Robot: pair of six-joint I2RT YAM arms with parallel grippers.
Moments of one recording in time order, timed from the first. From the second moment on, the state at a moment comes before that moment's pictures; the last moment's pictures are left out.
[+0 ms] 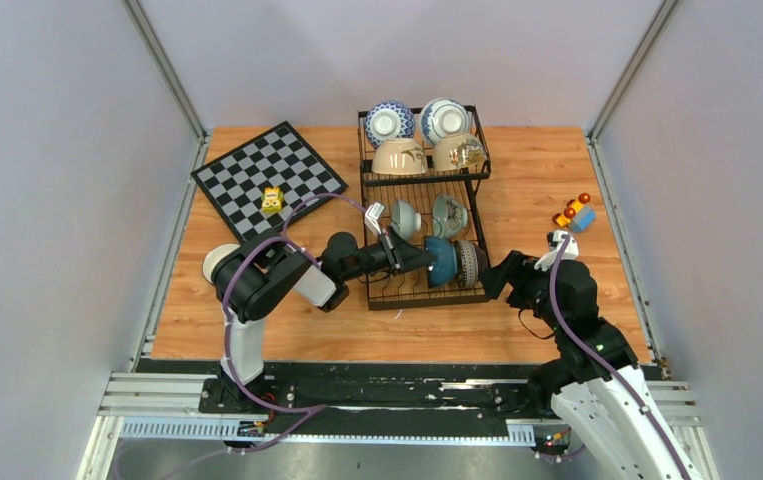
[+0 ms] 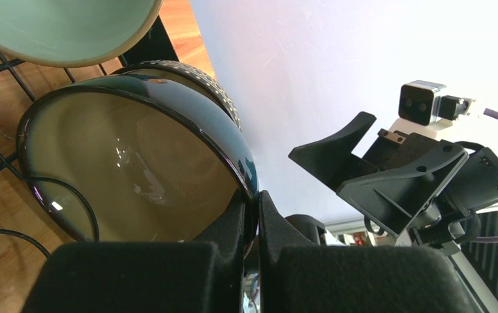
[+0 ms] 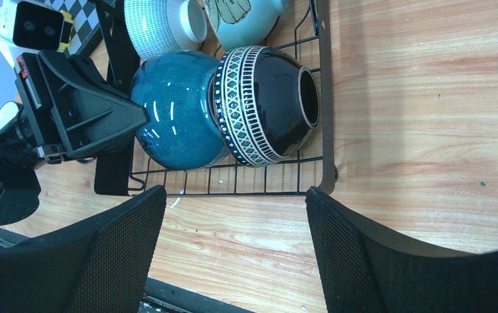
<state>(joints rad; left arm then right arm) -0.71 1.96 0.66 1.37 0.48 -1.28 0.37 0.43 0.54 -0.54 0.00 0.56</state>
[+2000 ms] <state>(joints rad) -0.70 1.76 0.62 1.40 0.44 -1.34 0.37 0.40 0.56 -0.58 -0.03 0.54</state>
